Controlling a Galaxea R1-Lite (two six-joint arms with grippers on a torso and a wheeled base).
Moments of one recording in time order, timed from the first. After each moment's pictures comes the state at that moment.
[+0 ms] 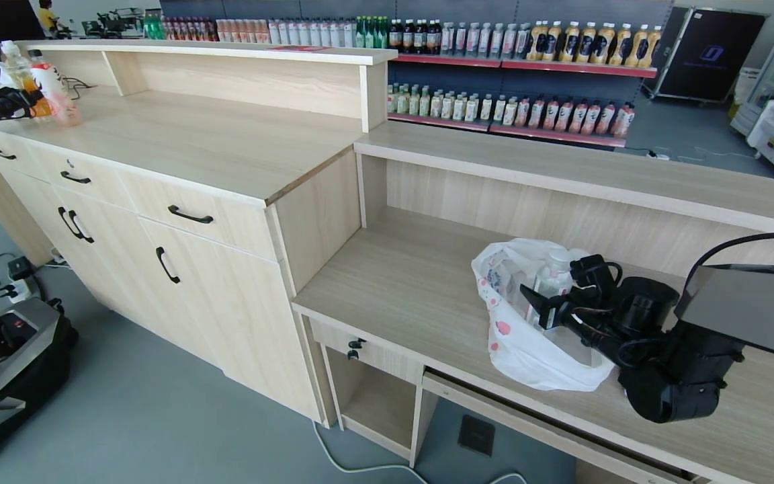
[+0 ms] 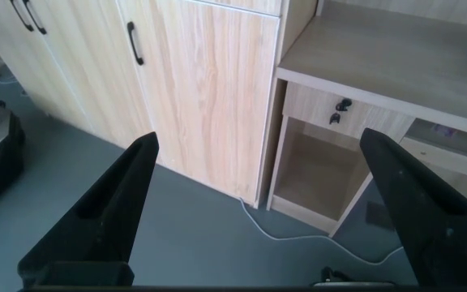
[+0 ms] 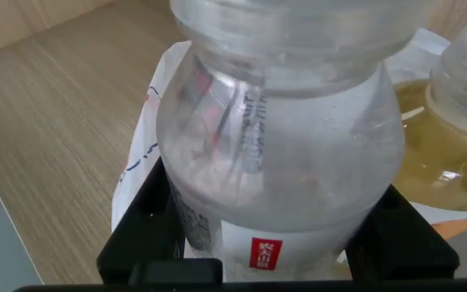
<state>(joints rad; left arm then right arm) 0.00 0.00 0.00 0.00 0.00 0.00 0.10 2.37 -0.78 -1.57 0.23 -0.08</state>
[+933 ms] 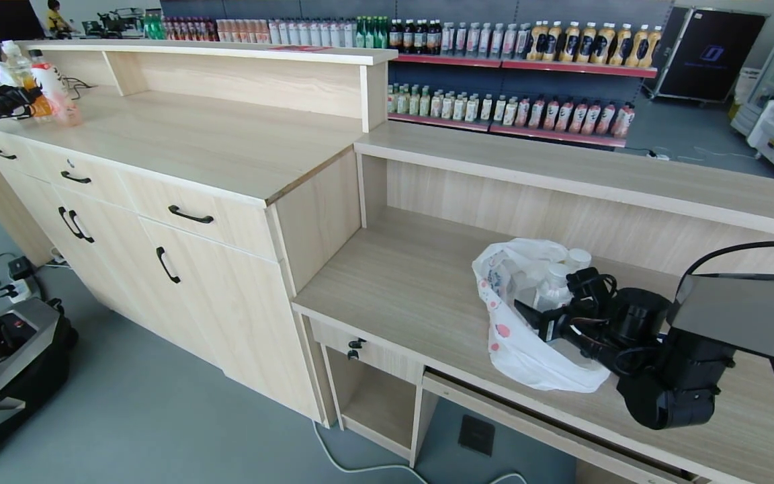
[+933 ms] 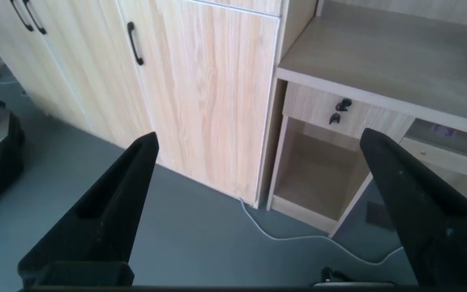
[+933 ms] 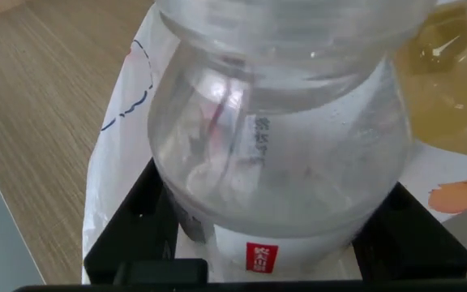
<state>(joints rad) 0.00 0.00 0.00 0.00 0.00 0.00 0.09 2.43 -0.78 -1.57 0.29 -0.09</state>
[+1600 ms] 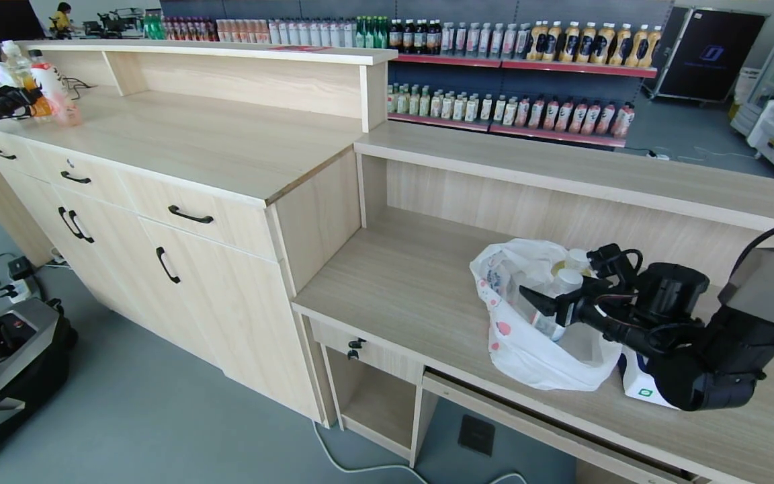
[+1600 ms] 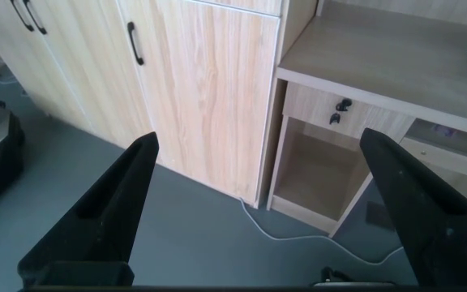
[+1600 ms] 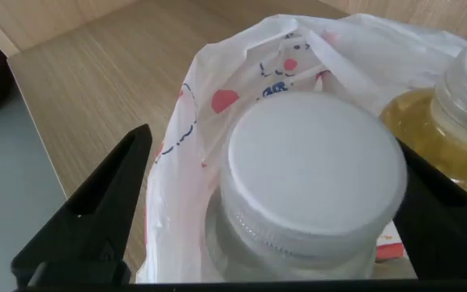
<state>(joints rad) 0.00 0.00 0.00 0.00 0.00 0.00 0.04 2.24 -0.75 -1.41 0.42 -0.09</state>
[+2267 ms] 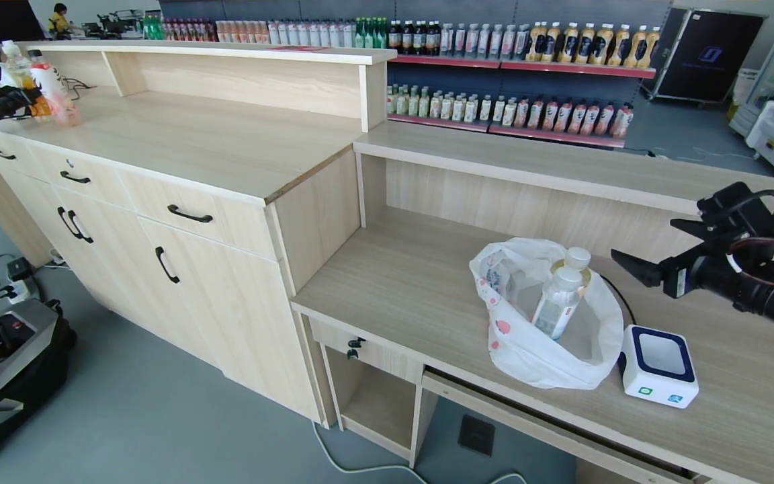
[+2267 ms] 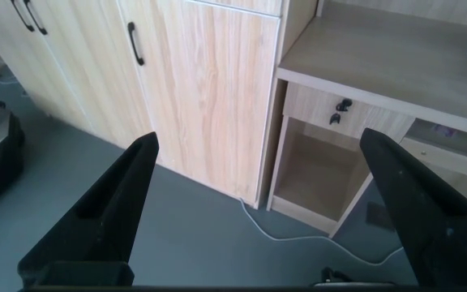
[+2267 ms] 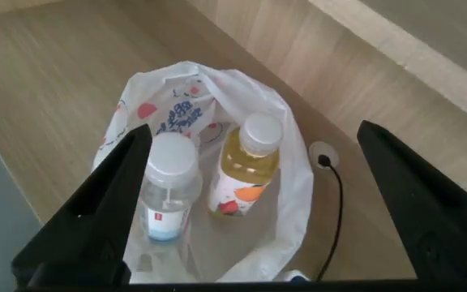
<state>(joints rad) 0.00 0.00 0.00 0.00 0.00 0.00 -0.14 1.71 -0.66 -1.00 0.36 -0.44</state>
